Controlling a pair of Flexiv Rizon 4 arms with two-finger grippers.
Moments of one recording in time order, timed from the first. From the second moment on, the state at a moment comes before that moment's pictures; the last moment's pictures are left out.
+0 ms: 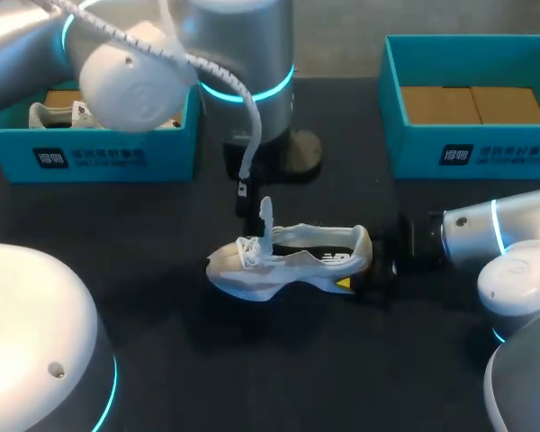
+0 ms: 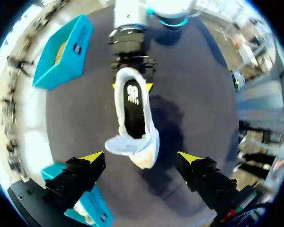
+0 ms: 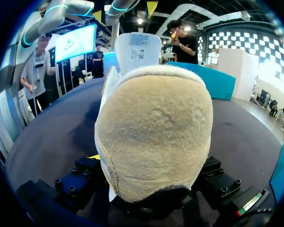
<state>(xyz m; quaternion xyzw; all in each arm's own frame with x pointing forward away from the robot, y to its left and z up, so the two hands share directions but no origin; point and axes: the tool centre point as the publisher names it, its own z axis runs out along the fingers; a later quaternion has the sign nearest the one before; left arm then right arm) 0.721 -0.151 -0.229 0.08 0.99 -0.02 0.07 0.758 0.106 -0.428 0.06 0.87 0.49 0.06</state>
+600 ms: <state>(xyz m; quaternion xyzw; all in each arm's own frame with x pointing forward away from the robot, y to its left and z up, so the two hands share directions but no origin) 0.721 -0.197 -0.244 0.12 0.99 -0.04 0.09 0.758 0.106 -0.428 0.06 0.87 0.49 0.06</state>
